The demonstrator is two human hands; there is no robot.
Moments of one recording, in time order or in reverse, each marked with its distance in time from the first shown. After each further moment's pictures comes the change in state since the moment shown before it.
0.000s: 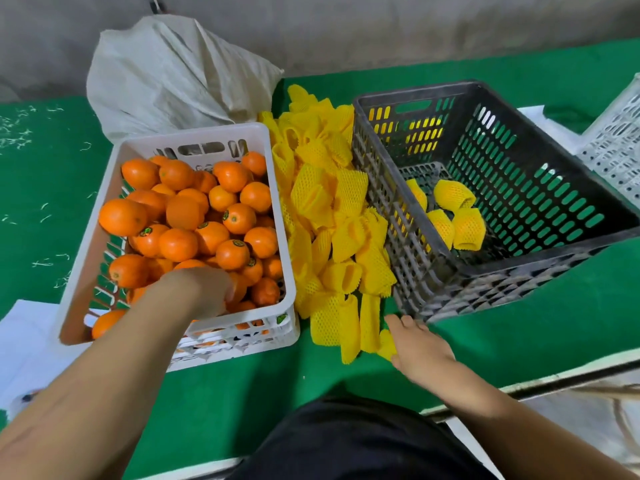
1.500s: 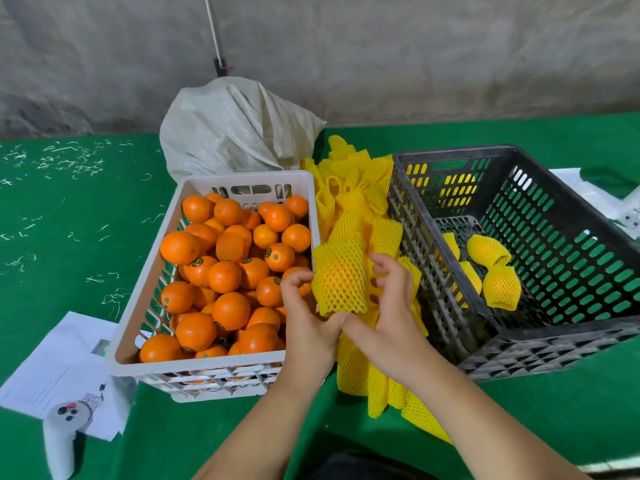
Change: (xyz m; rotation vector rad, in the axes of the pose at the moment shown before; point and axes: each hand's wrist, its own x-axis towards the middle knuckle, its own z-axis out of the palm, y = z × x) left_hand 0.022 0.100 0.053 -1.678 1.154 0.511; right_hand -0.029 -0.107 -0.124 1.016 0.570 -0.542
